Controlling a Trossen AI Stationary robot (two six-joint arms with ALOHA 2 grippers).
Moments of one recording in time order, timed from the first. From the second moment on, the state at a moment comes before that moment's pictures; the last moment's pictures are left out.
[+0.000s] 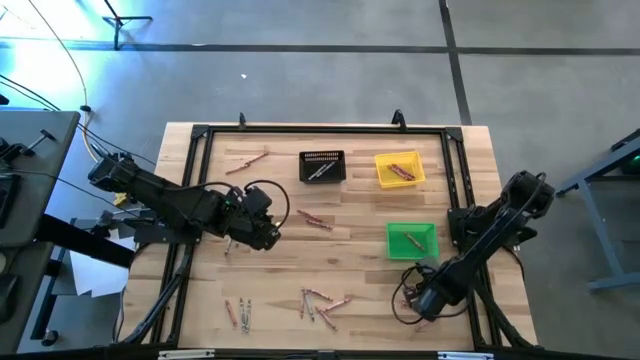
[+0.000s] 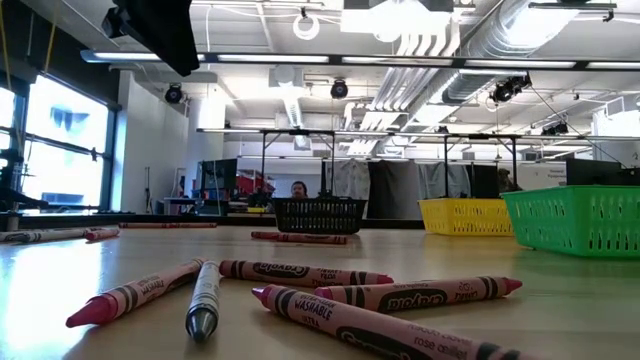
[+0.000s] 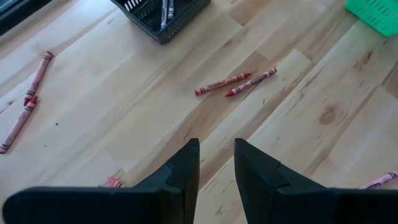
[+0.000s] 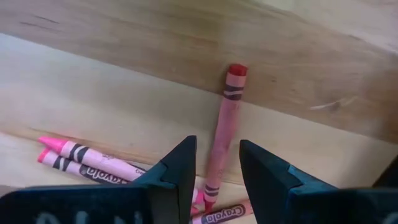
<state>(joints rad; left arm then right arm) -0.37 1.36 1.21 -1.09 -0.56 -1.06 0.88 1.63 0.81 -0.70 -0.11 2.15</state>
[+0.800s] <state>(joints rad) -0.37 1.36 1.21 -1.07 -0.56 -1.13 0.89 1.38 0.74 -0.76 -0.04 2.09</state>
